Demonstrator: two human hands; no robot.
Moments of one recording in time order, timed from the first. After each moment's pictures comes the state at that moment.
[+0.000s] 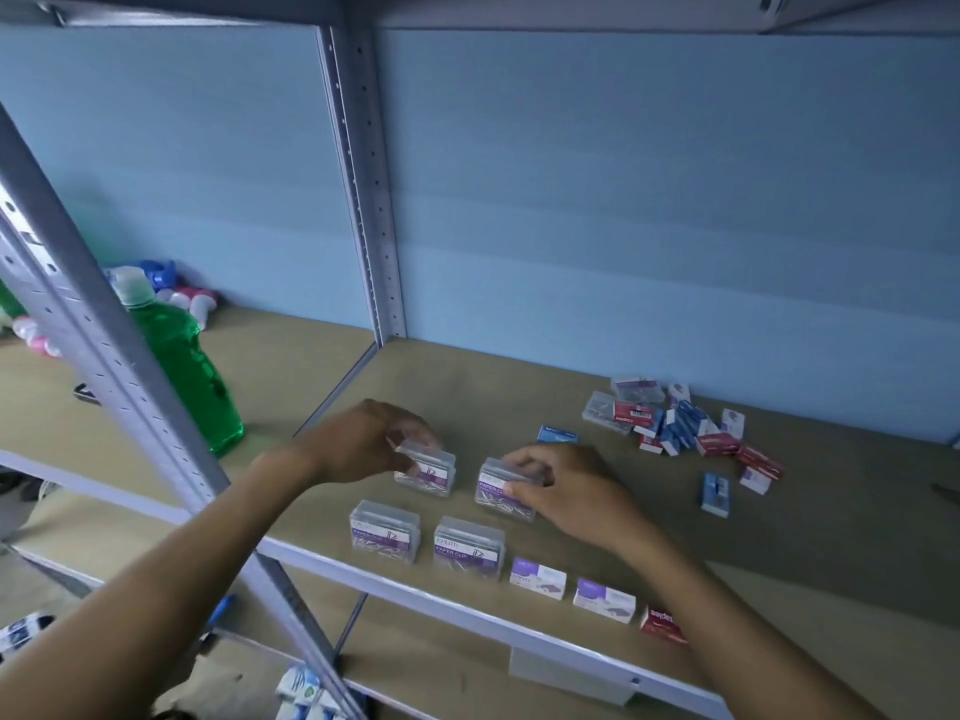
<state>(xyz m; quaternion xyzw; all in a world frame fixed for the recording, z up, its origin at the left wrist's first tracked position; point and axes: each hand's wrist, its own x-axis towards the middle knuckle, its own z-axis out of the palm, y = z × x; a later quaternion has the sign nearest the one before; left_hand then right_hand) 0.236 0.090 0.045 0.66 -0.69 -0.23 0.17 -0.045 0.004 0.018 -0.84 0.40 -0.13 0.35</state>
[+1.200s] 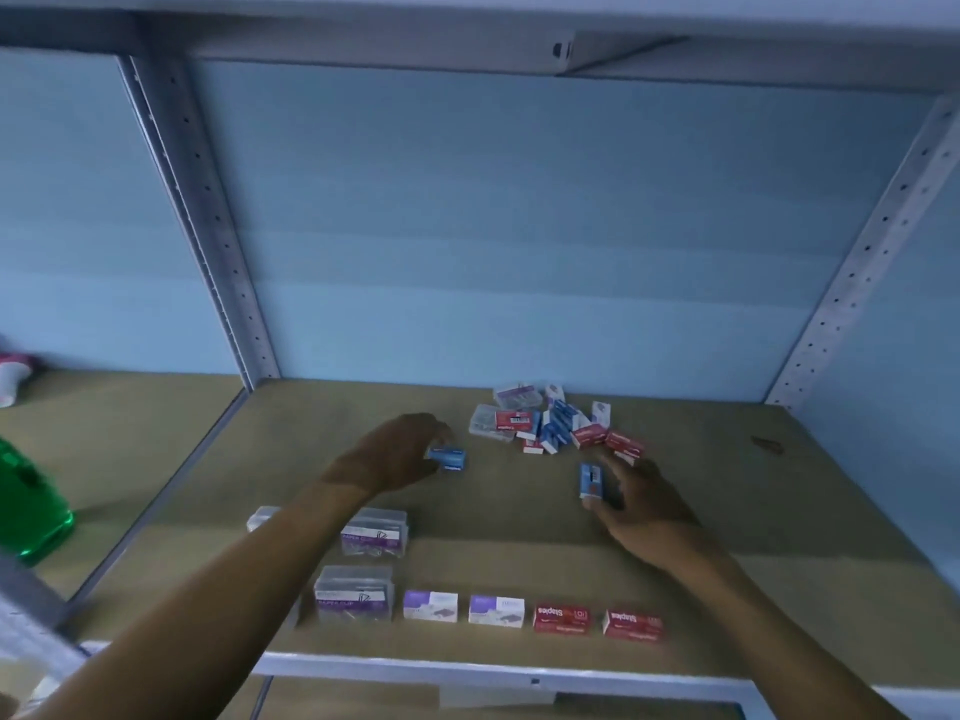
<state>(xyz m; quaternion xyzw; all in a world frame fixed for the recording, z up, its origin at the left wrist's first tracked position) 0.113 -0.032 0.020 0.62 -0.77 -0.10 0.09 -0.223 -0.042 -0.012 -0.76 0.62 -0.11 0.18</state>
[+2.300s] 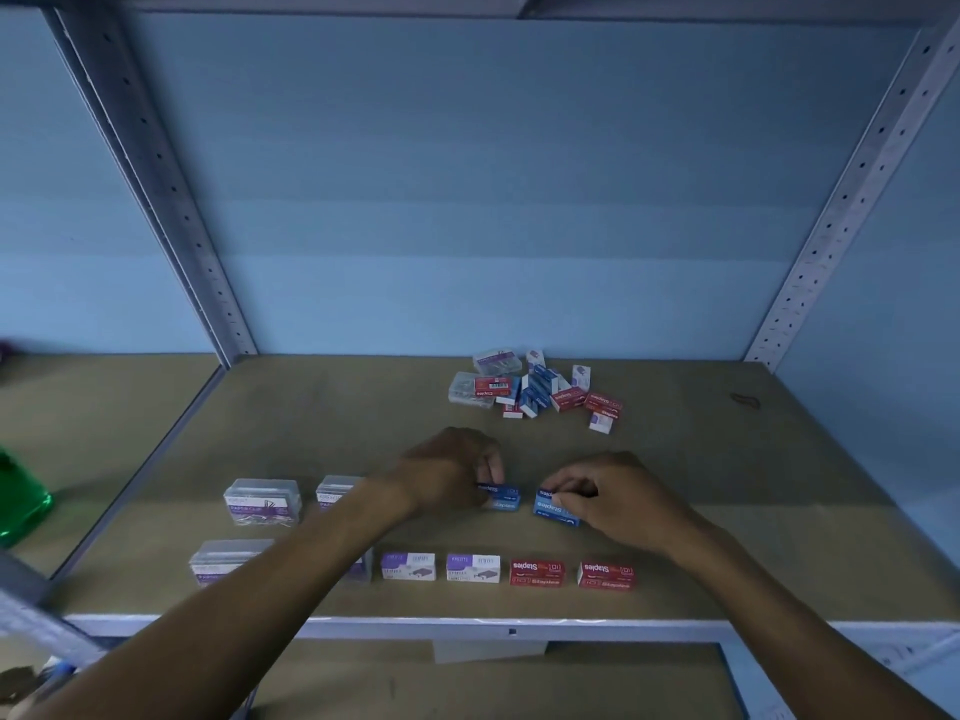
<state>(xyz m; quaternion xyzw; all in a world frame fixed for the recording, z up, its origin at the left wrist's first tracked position) 0.019 0.014 0.032 0.57 -0.77 -0.28 0.11 -0.229 -0.012 -0.008 -0.82 0.48 -0.14 0.29</state>
